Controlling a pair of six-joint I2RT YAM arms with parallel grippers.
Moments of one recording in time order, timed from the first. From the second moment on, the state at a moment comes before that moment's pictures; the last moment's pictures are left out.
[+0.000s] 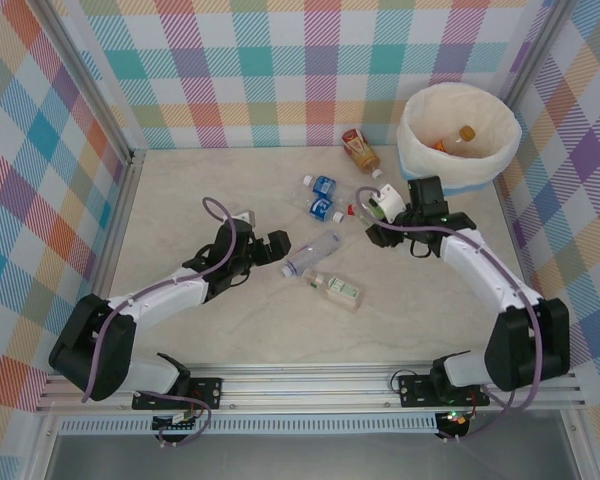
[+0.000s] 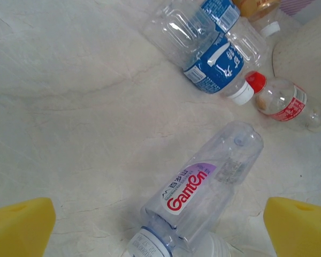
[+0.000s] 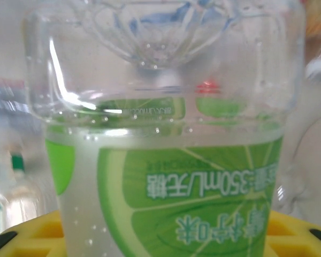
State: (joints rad) left arm -0.54 1.37 0.71 0.03 -0.01 -0.72; right arm 0.26 1.33 1.04 -0.47 -0.31 -0.40
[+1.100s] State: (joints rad) left arm -0.54 1.41 0.81 -0.14 0.06 -0.60; right arm -0.02 1.53 1.49 -0.08 0.24 -0.11
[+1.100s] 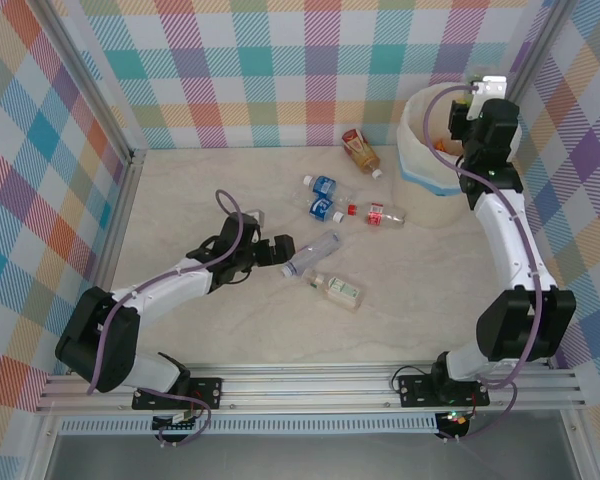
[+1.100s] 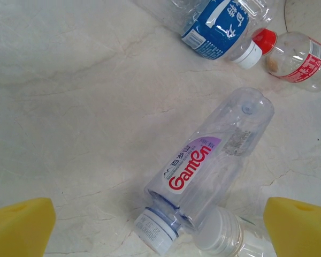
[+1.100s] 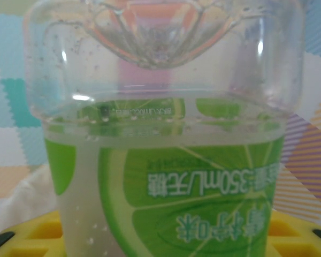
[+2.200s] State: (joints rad) left arm -0.56 1.57 0.99 -0.31 0.07 -0.38; right arm -0.07 1.69 1.61 -0.29 0.35 -0.10
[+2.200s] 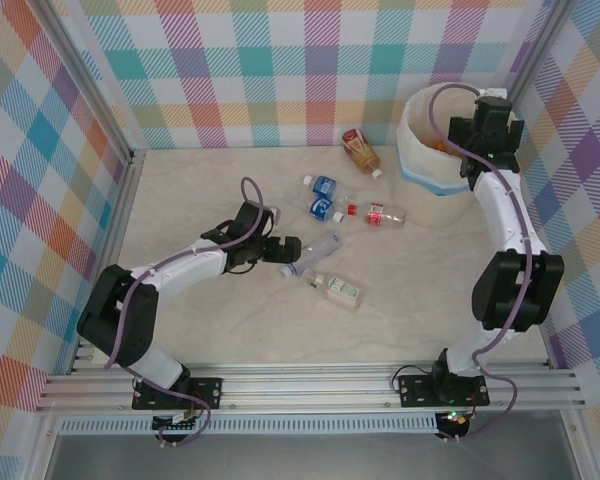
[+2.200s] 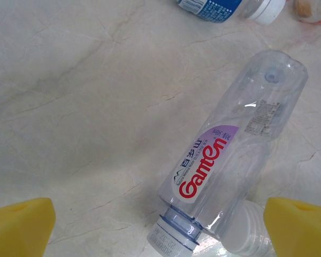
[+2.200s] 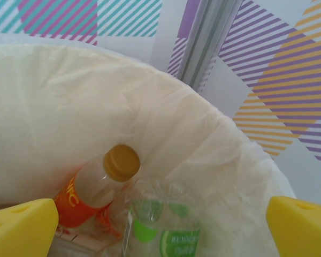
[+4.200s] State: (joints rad) left arm -0.67 1.88 1.15 -0.27 -0.04 -0.21; right arm 0.20 1.18 0.97 -0.31 -0.28 0.38
